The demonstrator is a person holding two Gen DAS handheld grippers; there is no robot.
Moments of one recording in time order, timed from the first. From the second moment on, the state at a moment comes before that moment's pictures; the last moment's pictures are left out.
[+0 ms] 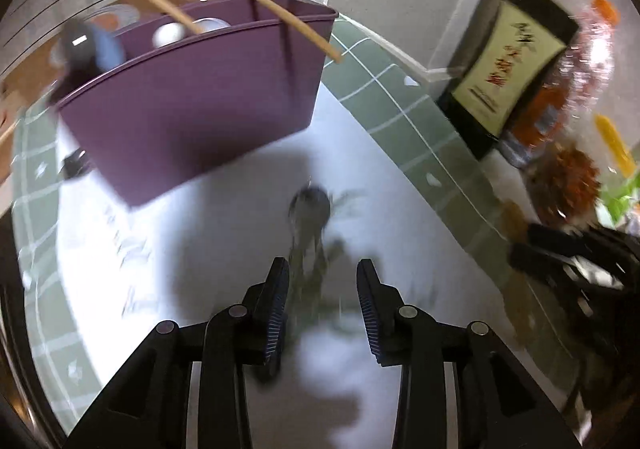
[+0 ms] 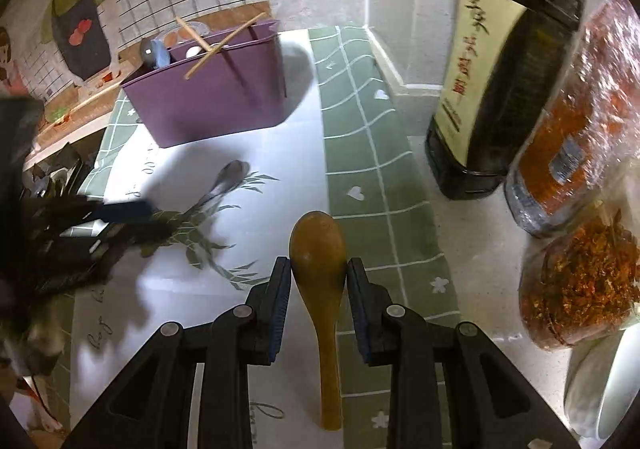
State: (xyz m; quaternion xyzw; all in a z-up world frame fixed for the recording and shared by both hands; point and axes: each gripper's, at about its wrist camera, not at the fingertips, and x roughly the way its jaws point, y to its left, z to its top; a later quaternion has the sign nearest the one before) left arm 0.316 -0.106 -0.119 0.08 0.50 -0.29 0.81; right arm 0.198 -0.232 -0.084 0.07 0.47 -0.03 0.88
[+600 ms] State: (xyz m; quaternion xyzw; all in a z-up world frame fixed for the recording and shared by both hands) left arm 0.315 -0.115 -0.122 0.10 0.50 -0.24 0.83; right arm 0.200 -0.232 -0.085 0.08 0.47 -0.02 0.88
